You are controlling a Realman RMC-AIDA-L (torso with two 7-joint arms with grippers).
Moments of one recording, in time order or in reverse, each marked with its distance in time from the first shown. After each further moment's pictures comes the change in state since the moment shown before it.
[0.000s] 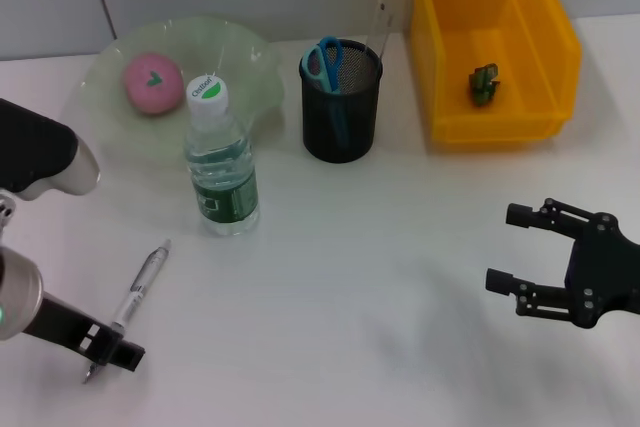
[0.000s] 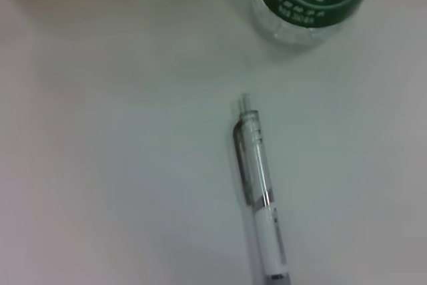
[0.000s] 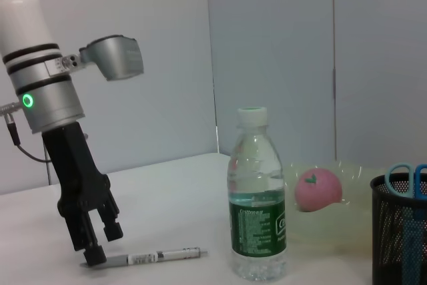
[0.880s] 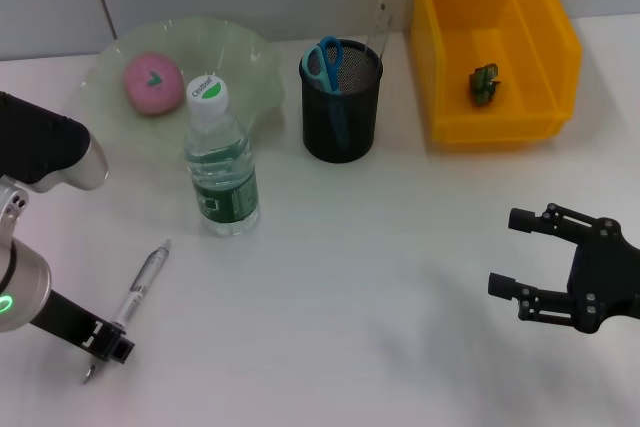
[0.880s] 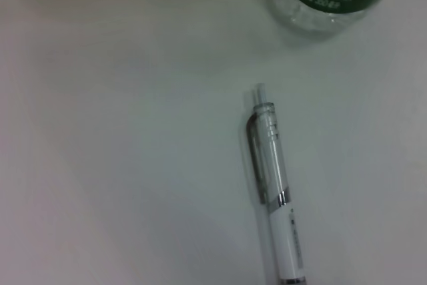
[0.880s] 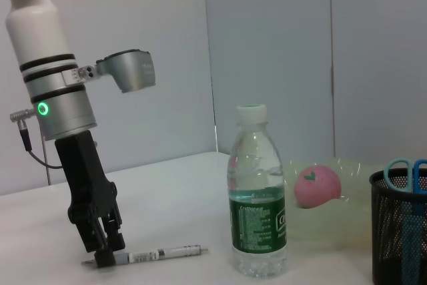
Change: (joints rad) left arm -0.079 0.000 -0.027 -0.131 0.000 -0.013 -0.001; right arm -0.011 0.000 0.000 0.004 0.000 0.000 0.000
